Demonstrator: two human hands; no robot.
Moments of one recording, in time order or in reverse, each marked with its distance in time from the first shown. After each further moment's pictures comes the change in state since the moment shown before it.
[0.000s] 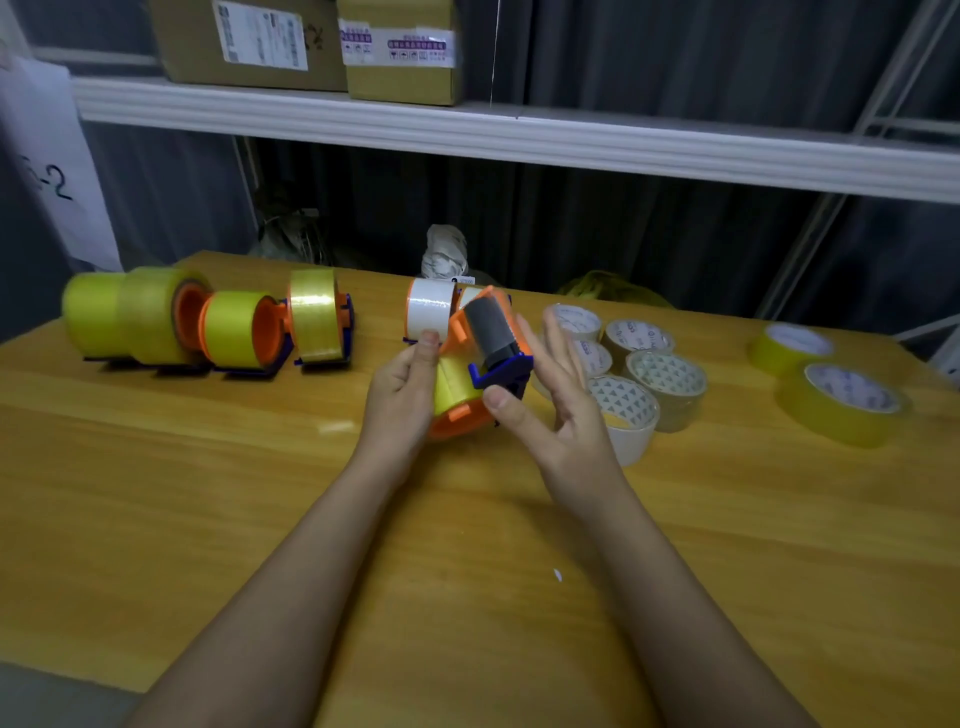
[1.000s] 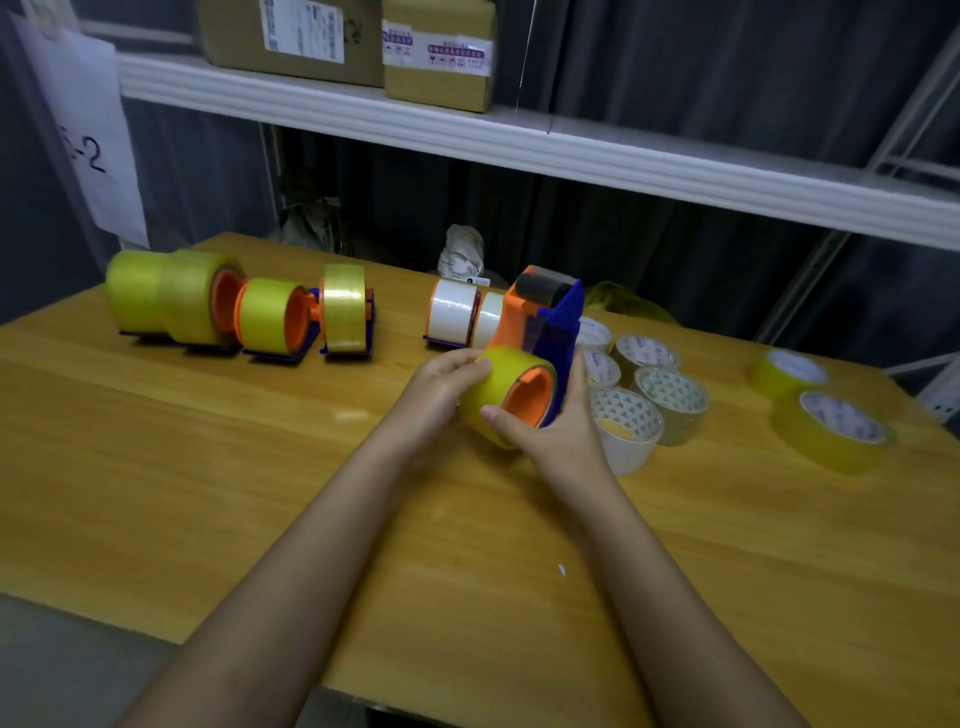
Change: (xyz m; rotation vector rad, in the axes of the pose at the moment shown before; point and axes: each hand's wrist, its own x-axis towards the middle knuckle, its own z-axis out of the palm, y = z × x) left_hand 0.003 0.019 -0.005 -0.169 -0.309 -0.238; right_hand 0.014 0.022 0.011 -0.004 0.087 0.236
